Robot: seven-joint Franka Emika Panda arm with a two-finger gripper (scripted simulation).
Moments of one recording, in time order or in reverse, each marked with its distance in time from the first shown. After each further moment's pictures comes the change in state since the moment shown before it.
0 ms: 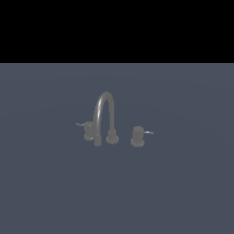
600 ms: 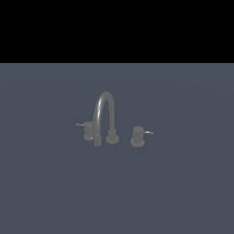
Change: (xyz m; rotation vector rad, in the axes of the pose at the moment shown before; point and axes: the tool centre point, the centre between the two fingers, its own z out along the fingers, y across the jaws) arm 0.010 -0.004 0.014 0.002 0.001 0.062
